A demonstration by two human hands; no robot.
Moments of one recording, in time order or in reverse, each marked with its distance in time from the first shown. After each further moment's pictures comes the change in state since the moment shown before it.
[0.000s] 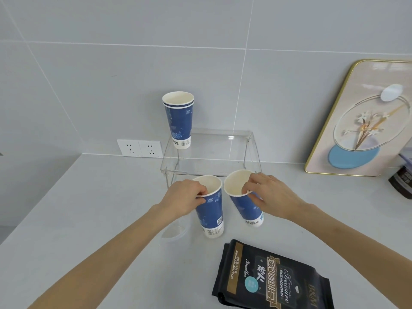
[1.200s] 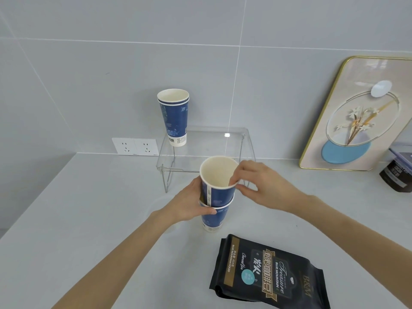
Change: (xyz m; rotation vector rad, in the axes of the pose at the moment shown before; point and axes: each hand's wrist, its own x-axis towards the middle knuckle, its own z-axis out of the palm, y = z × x) left_hand -0.008 0.012 0.019 -0.581 -0.034 -0.016; right_hand -0.004 -0.015 -0.023 0.287 0.254 -0.218
